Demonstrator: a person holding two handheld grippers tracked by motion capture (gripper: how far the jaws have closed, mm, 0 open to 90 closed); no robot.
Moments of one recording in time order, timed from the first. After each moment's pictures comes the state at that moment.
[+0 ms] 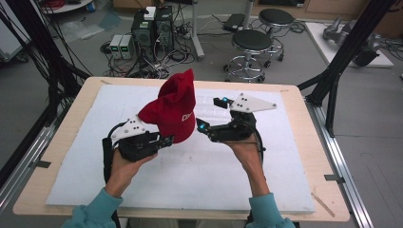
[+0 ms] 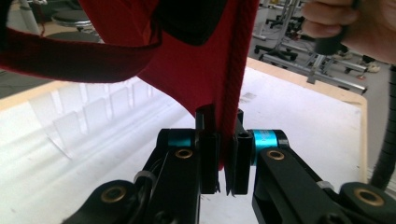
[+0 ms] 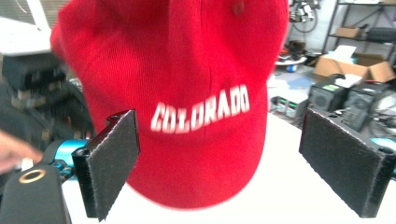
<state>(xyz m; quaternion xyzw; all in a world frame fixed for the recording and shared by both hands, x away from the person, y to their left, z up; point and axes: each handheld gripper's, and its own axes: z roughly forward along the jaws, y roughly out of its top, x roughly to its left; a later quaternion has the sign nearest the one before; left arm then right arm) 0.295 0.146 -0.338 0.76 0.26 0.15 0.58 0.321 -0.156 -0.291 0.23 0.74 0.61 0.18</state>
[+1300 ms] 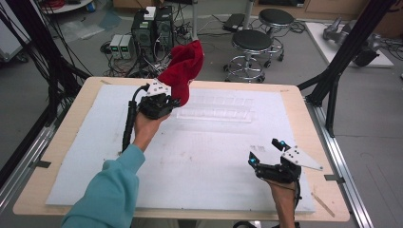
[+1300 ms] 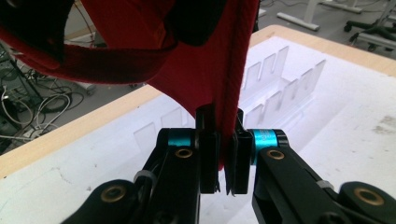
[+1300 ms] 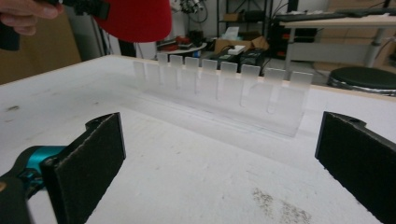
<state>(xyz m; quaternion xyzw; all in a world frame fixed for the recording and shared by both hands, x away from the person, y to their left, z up) 0.409 0.112 -0.336 0.77 0.33 0.25 0.48 0.259 -0.284 -0.415 0.40 0.66 0.57 0.30</state>
